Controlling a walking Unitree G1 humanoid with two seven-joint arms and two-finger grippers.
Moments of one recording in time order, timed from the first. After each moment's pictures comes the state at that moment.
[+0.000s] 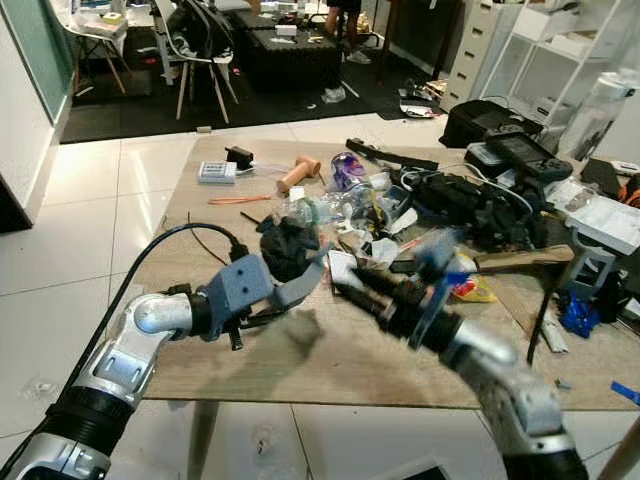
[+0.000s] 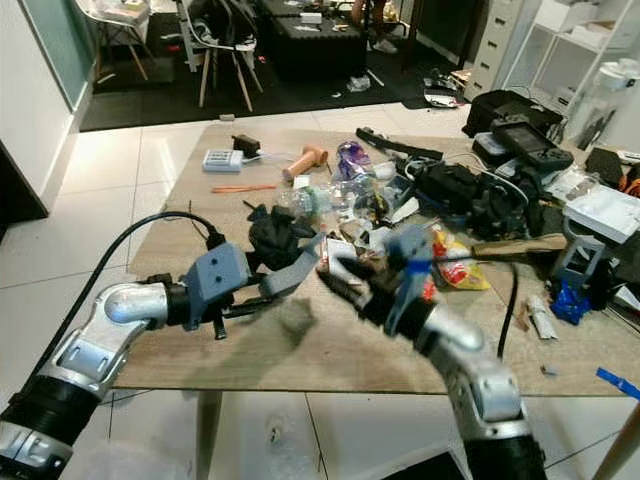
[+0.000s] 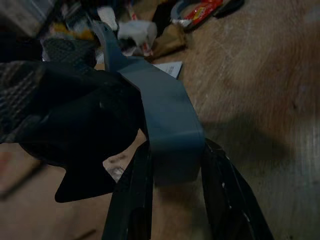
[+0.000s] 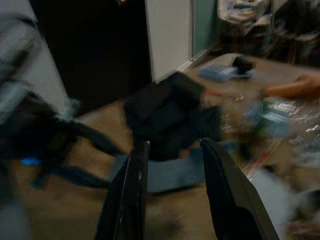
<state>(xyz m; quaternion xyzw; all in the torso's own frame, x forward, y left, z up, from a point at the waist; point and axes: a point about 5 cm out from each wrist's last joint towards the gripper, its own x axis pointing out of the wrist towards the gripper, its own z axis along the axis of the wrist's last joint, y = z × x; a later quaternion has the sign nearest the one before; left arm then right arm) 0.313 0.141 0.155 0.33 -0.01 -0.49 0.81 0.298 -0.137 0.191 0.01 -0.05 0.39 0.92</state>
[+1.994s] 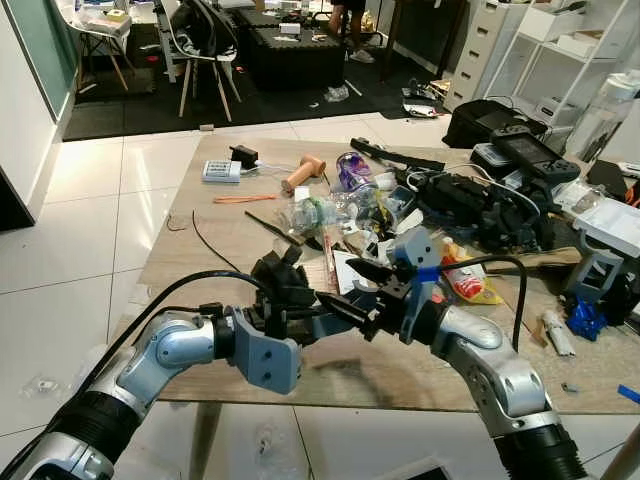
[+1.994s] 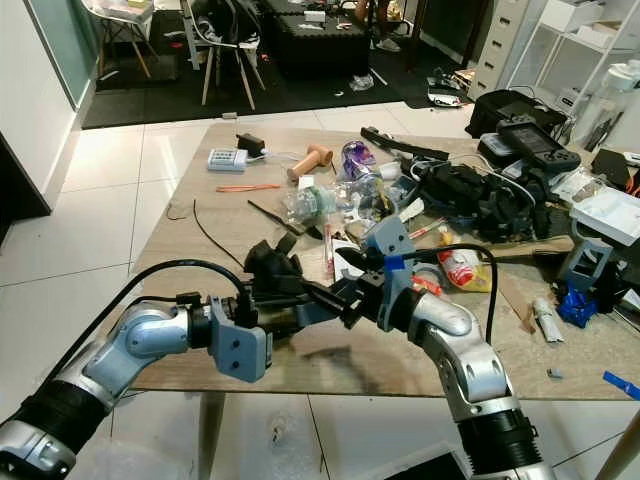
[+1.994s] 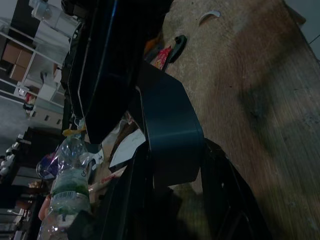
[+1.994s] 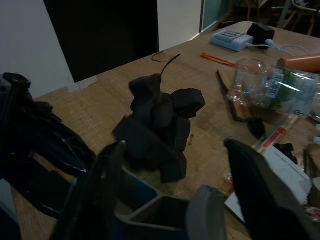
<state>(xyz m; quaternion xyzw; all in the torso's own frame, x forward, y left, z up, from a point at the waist) 0.290 0.110 0.146 0.46 -0.20 -0.53 0.68 0.305 -0.130 0.167 -0.02 0.00 0.42 0.91</state>
